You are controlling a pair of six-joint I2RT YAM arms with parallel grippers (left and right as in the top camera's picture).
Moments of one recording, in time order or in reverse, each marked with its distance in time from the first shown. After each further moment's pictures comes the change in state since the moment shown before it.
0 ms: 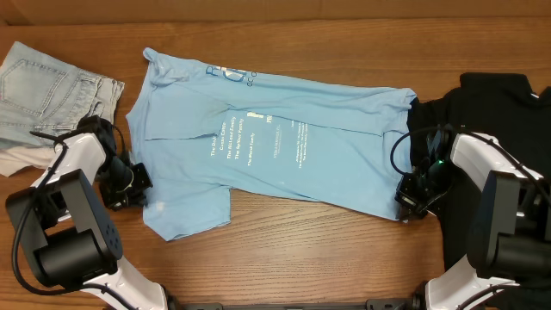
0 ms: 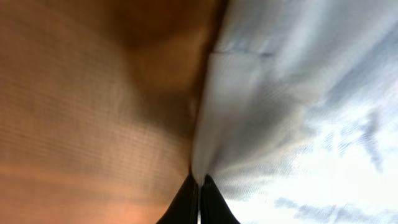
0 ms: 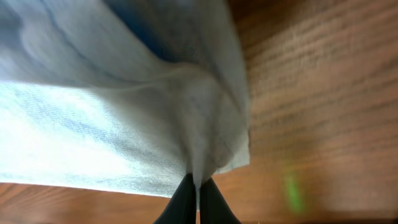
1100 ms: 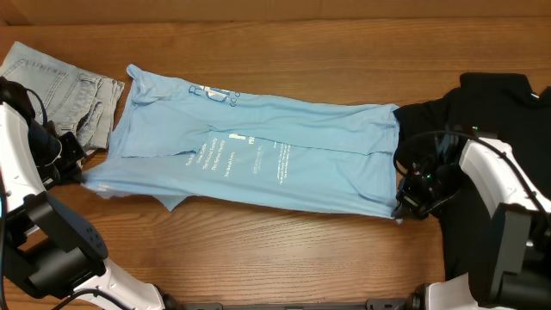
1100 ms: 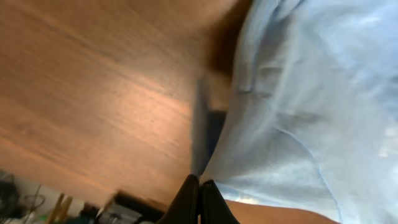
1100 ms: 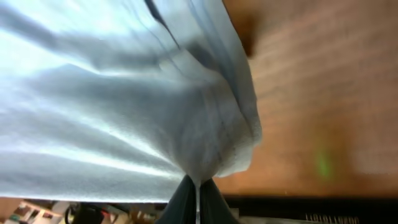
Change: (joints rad) left arm 0.187 0.004 0.583 -0.496 -0.032 0.009; right arm 0.000 -0.158 0.000 -0.074 -0.132 -0.029
